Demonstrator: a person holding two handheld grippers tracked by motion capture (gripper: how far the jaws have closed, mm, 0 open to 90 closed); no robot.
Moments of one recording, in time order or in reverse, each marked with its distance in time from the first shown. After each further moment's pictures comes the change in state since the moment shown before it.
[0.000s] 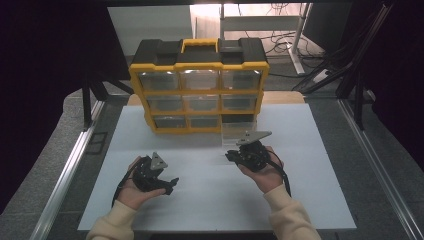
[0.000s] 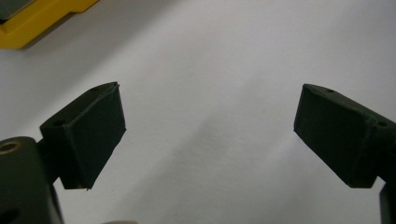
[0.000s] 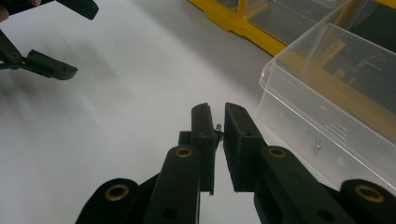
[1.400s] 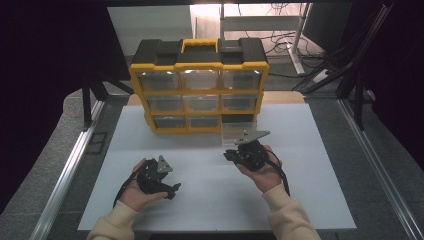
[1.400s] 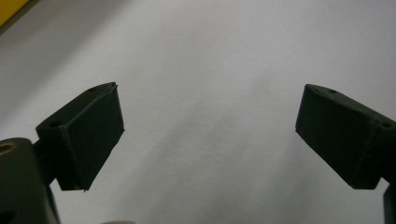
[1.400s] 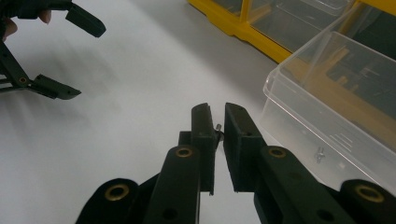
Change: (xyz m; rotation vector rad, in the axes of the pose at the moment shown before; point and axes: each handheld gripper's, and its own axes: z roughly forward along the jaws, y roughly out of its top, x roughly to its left) left arm -0.008 0.000 0.010 0.080 -0.020 0.064; right arm 0.002 0.003 0.003 -0.009 0.005 -0.010
